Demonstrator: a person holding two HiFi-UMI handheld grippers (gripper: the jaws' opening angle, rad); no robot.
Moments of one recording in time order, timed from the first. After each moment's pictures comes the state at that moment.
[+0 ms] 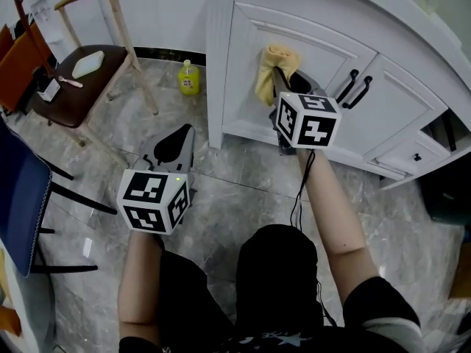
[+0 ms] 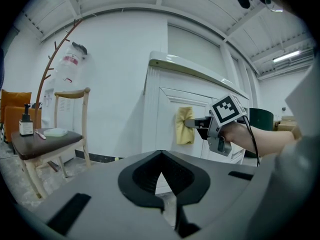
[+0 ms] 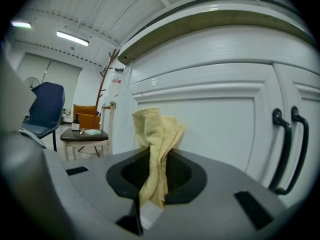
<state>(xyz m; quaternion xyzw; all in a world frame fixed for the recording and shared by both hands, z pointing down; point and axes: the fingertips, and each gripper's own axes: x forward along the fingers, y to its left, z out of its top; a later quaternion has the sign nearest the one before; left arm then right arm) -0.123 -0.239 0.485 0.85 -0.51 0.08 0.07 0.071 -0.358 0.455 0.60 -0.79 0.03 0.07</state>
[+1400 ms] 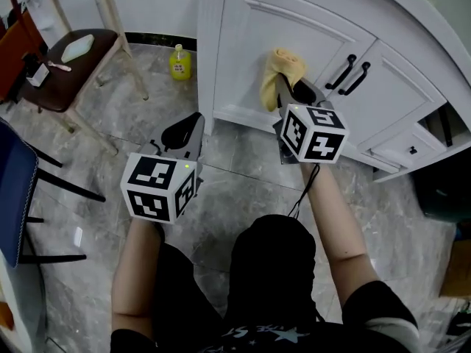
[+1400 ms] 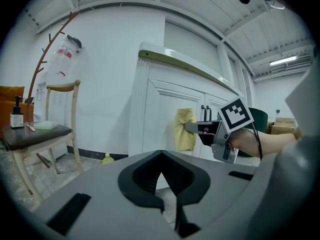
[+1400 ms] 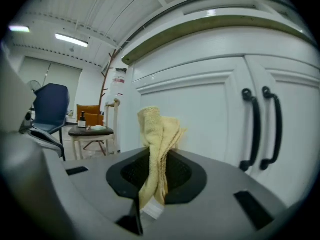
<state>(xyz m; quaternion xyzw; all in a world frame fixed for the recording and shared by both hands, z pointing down) -0.079 -0.233 0.503 0.87 -0.48 0.09 0.09 0.097 -0.318 0.486 0.60 -0.80 0.05 0.07</state>
